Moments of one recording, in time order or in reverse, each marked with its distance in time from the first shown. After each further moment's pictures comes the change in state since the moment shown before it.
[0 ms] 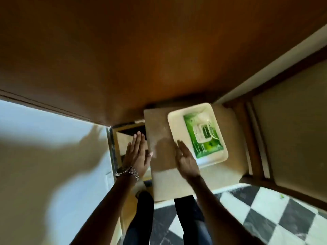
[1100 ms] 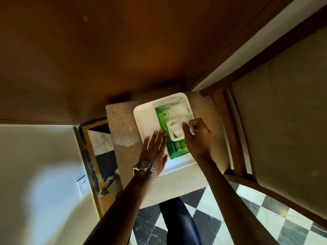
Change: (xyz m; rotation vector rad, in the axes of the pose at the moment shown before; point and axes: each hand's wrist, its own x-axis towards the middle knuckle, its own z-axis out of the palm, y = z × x) left_hand 0.080 0.130 0.126 0.239 -0.301 0.256; right_hand 0.046 0.119 -0.069 0.403 0.445 0.471
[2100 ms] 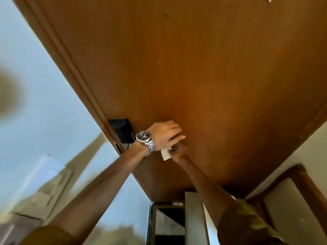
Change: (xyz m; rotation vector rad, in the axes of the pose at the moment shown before) left_hand -0.374 -0.071 -0.577 0.480 0.723 0.268; right_hand -0.107 -0.509 -0.123 0.041 -0.464 -0.411
